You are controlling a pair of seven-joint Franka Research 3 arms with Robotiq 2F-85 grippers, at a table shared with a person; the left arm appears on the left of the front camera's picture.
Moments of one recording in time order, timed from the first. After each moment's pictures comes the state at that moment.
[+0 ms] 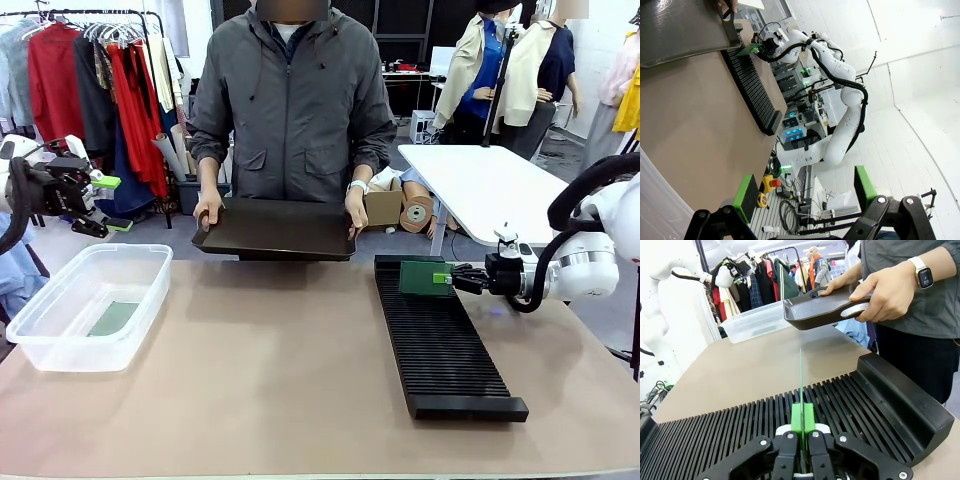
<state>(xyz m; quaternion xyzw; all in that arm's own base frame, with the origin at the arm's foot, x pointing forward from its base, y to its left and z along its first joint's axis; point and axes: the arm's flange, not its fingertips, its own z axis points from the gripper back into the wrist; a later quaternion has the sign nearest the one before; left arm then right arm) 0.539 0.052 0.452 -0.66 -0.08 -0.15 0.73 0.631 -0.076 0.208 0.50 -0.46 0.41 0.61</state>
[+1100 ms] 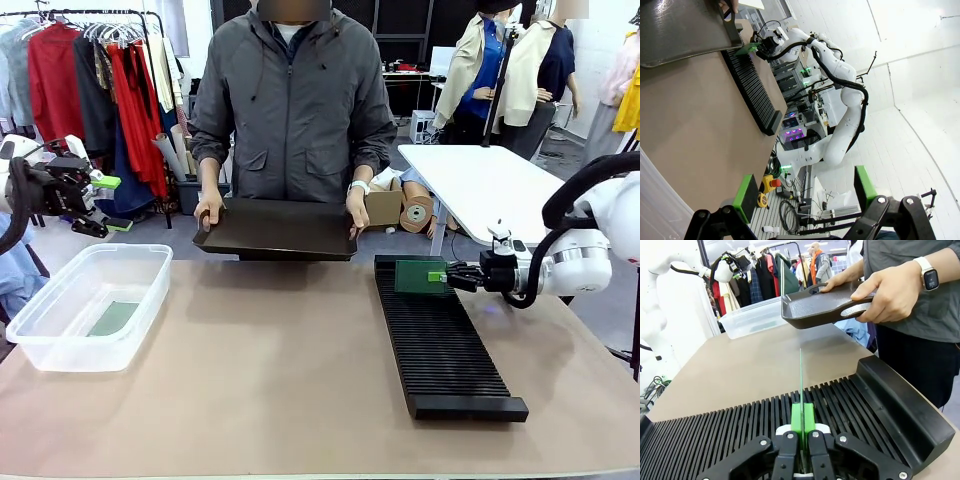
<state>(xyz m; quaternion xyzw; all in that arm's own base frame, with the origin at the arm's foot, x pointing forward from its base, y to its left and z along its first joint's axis) 0.539 0.052 0.452 -0.66 -0.08 -0.15 0.73 0.639 -0.066 0.214 0.49 -0.46 0.43 0.61</state>
